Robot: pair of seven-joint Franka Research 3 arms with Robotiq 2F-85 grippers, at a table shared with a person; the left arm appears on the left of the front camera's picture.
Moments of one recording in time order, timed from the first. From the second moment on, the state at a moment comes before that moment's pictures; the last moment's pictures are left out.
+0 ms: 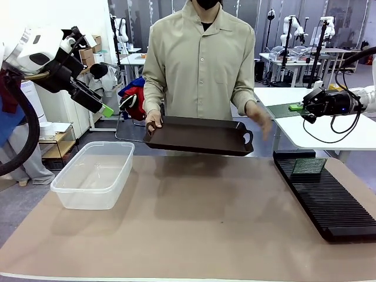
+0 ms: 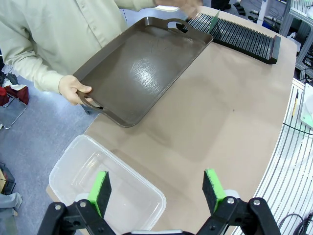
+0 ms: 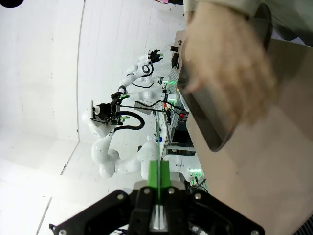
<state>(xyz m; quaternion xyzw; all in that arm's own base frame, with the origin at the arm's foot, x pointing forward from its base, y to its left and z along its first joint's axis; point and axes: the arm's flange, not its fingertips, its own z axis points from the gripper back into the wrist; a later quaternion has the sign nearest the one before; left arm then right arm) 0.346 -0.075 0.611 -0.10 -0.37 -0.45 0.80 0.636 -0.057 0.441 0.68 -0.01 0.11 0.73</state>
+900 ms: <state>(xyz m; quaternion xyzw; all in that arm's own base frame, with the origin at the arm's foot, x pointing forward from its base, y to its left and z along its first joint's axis) 0.346 -0.075 0.611 -0.10 -0.37 -0.45 0.80 0.634 -0.059 0.450 0.68 -0.04 0.14 0.72</state>
